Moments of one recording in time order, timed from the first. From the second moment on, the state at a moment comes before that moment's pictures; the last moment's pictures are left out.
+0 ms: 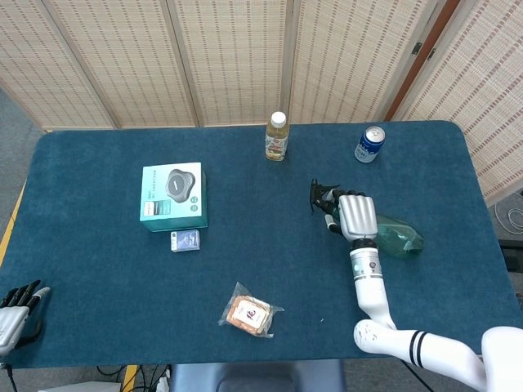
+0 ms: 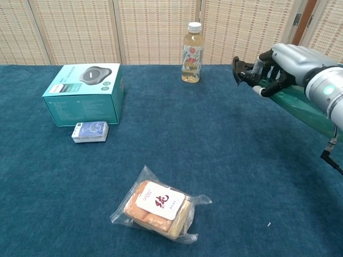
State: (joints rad) left arm -0.08 -1.43 0.11 -0.71 1.55 1.18 -0.42; right arm 0.66 -1.67 0.35 -1.45 -0.89 1.24 -0.61
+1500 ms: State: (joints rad) left arm -0.09 -1.41 0.11 -0.78 1.53 1.16 -0.33; right arm 0.48 -1.52 0.38 -1.71 -1.22 1.36 0.16
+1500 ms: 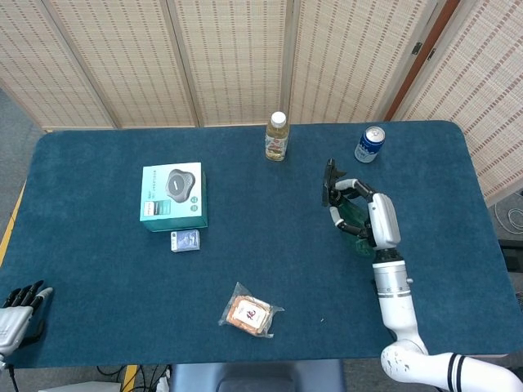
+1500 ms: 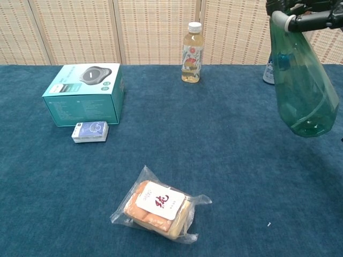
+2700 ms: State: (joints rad) left arm -0.09 -1.42 0.11 -0.80 1.51 1.14 -0.26; right arm 0.46 -1.65 0.28 -1.24 -1.45 1.35 0.99
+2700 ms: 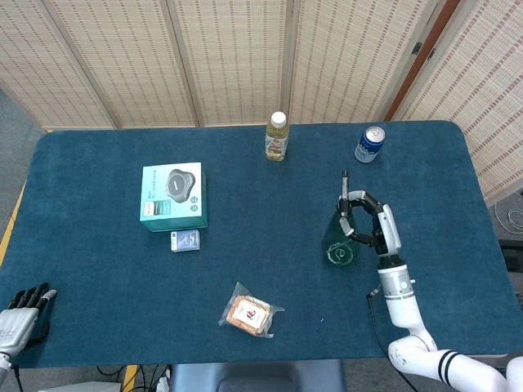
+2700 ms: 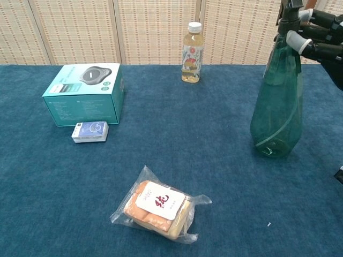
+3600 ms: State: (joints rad) left arm -0.08 -1.41 0.10 -0.86 1.50 1.16 -0.18; right arm 0.41 -1.66 0.20 -1.18 -1.50 1.41 1.05
